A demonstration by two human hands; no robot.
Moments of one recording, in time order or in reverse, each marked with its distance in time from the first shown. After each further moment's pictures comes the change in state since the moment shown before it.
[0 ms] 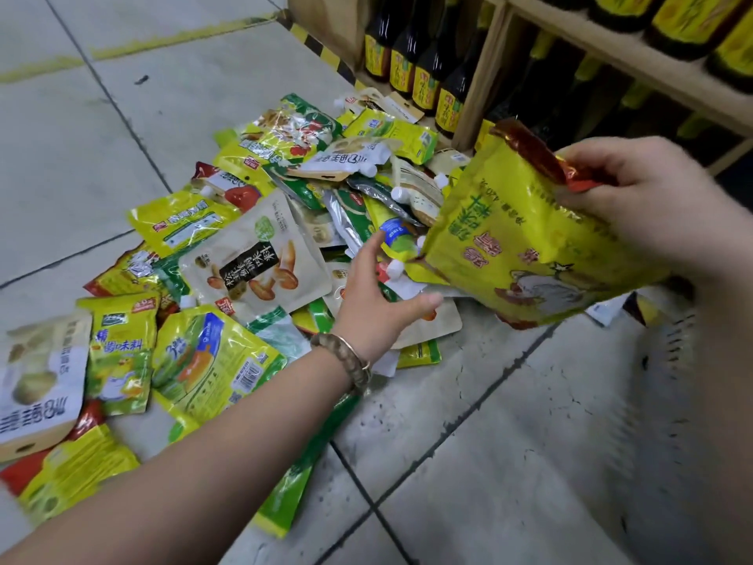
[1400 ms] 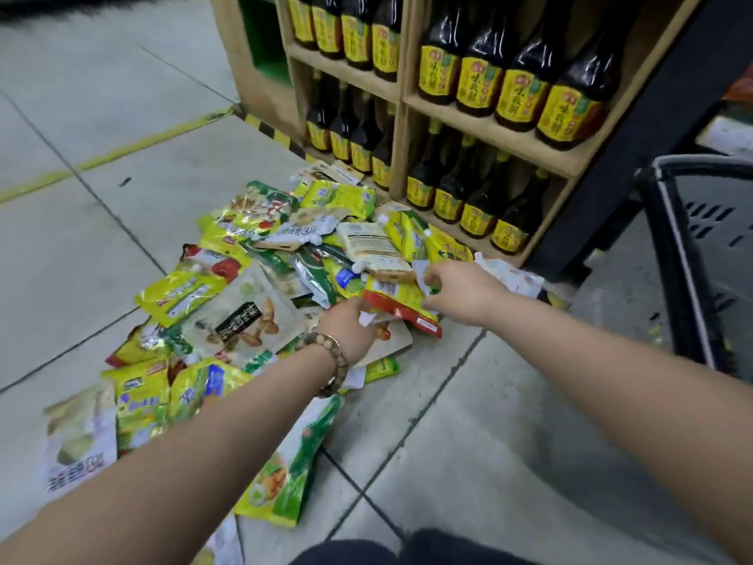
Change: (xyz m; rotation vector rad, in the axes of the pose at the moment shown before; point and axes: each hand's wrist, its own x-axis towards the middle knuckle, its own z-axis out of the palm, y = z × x) left_hand -0.029 0.096 -0.002 0.695 -0.275 -0.142; right_hand -0.032 -0.010 0.012 -0.181 -0.289 0.287
